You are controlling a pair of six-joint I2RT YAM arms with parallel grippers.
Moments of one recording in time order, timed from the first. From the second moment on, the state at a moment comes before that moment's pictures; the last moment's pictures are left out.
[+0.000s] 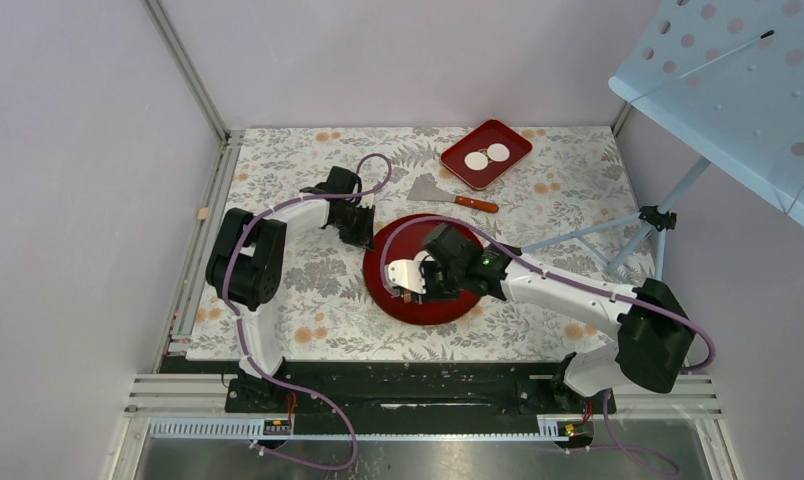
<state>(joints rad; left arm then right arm) -0.34 1.93 1.25 -0.45 0.38 -0.10 0.93 1.44 0.99 -0.54 -0.17 -0.80</state>
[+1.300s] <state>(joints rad) -0.34 1.93 1.25 -0.45 0.38 -0.10 0.89 1.52 1.10 -0.47 -0.04 -0.80</state>
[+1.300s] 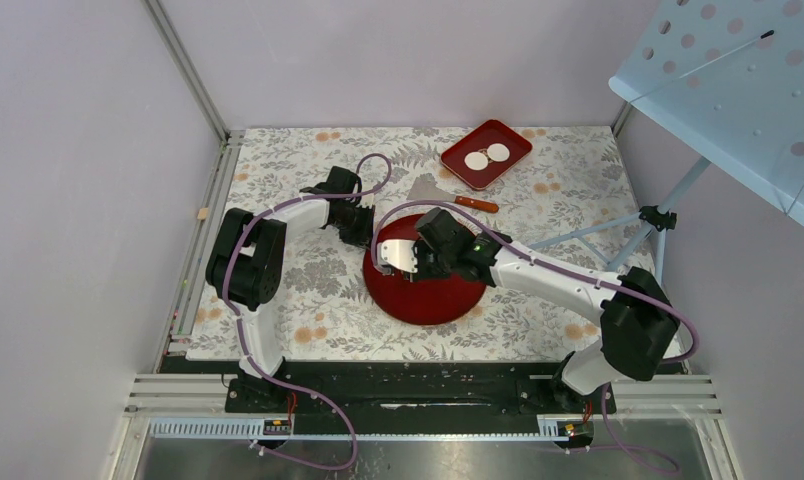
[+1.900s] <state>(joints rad) -0.34 1.93 1.25 -0.45 0.38 -0.11 0.86 1.51 1.00 -0.36 -0.09 -0.96</state>
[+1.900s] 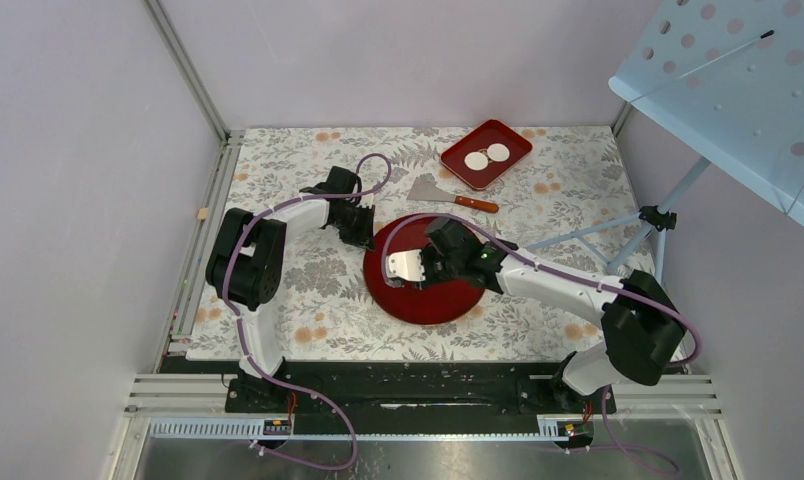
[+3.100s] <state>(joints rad) -0.34 1.93 1.25 -0.45 0.38 -0.11 0.86 1.41 0.88 -0.35 -0.15 -0.99</state>
